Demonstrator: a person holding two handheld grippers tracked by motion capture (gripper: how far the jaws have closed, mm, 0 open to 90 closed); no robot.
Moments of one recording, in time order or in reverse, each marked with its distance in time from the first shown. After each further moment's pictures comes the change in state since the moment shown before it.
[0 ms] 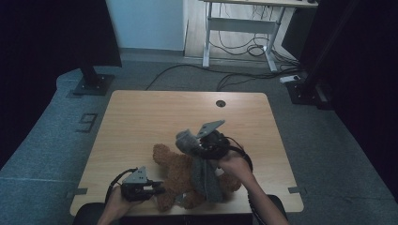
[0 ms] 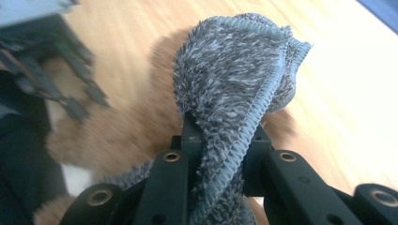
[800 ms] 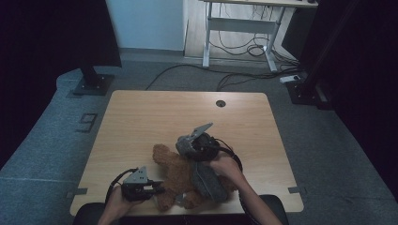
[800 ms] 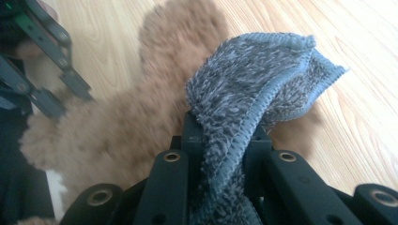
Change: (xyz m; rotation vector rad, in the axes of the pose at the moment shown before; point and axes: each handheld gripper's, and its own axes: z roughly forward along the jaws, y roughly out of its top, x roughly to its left) left arm 0.000 0.000 0.001 0.008 0.009 0.012; right arm -0.005 -0.008 0.053 0.068 0.066 0.028
